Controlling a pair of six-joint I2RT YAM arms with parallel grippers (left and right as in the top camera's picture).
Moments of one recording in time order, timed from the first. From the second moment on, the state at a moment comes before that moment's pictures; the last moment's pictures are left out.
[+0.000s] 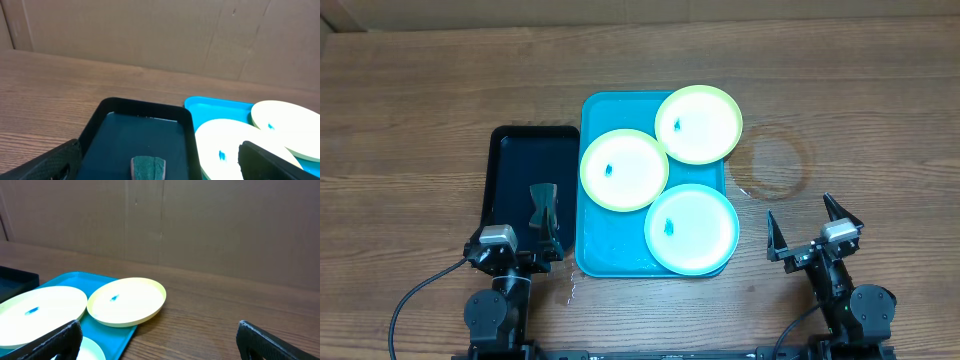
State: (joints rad) left arm 0.05 0.02 0.01 -0.08 0.03 -0.16; right arm 0.03 0.01 0.02 -0.02 -0.24 -0.06
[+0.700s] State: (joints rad) left arm 0.05 0.03 0.20 -0.25 0.09 -0.16; right arm 0.03 0.01 0.04 -0.01 -0.24 0.05
